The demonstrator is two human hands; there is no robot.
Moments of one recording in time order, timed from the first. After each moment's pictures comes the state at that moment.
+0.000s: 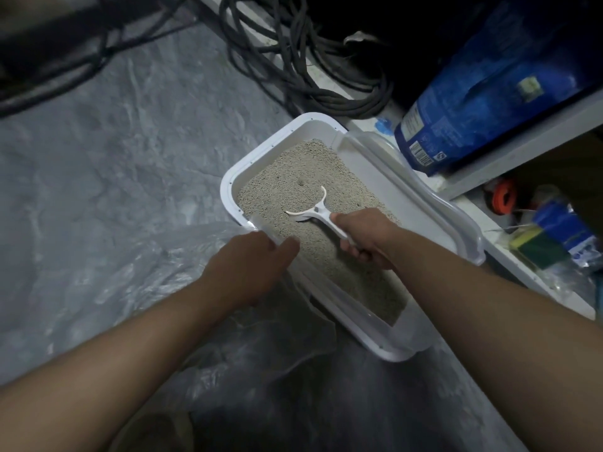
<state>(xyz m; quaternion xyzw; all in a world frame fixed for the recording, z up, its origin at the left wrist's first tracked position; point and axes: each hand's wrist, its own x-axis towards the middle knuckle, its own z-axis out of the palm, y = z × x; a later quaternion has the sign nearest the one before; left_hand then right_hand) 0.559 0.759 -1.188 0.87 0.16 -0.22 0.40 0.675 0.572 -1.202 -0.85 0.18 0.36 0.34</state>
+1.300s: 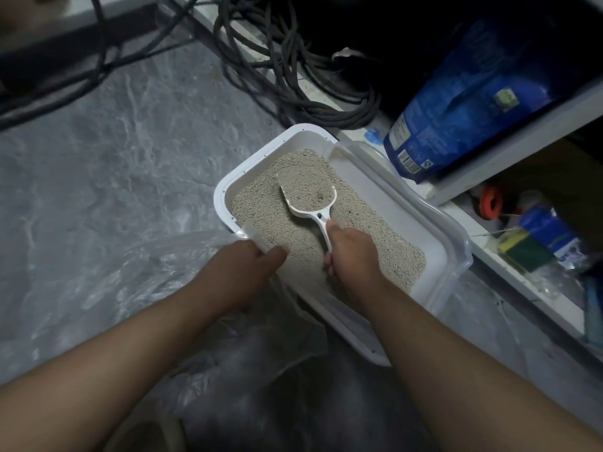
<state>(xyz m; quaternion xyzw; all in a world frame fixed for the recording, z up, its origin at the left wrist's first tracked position) 0.556 0.761 -1.186 0.83 0.20 -0.24 0.47 0.624 0.578 -1.220 -0.87 0.16 0.17 0.43</state>
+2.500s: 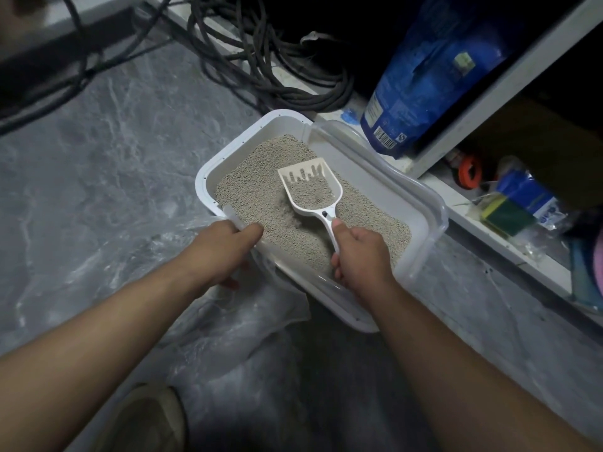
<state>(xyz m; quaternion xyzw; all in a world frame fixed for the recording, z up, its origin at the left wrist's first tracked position) 0.545 0.745 -1.164 0.77 0.27 -0.23 0.54 0.578 0.535 -1.193 -0.84 0.19 0.14 0.48</state>
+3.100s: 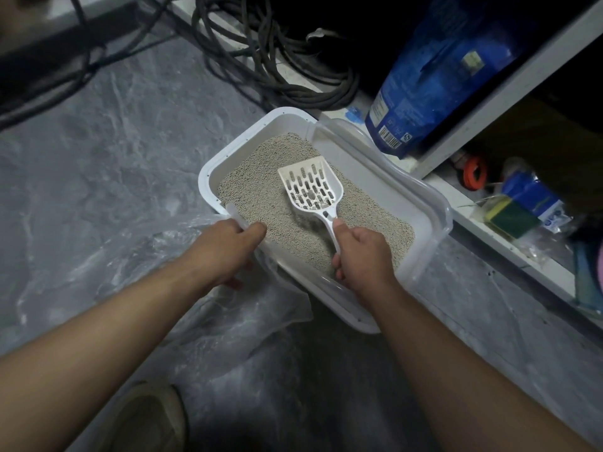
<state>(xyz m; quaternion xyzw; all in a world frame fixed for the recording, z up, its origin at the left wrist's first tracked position) 0.546 0.745 -1.166 0.77 0.27 -0.24 0.53 0.577 0.537 -1.194 -0.86 0.17 0.13 0.47</state>
